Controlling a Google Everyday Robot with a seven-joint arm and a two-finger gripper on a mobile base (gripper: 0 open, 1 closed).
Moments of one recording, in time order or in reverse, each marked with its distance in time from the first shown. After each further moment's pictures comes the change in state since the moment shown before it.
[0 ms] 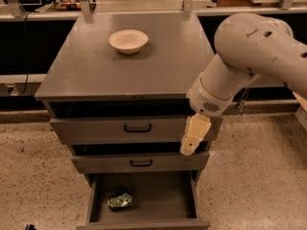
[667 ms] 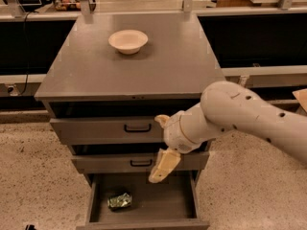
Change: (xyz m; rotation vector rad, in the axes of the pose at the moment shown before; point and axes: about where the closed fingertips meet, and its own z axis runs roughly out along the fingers) arm -0.053 0.046 0.092 0.017 -0.320 -0.113
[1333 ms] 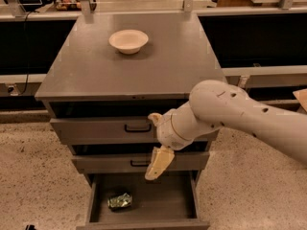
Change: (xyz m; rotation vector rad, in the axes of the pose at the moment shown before) arm -0.007 -0.010 0.016 0.003 0.013 -0.065
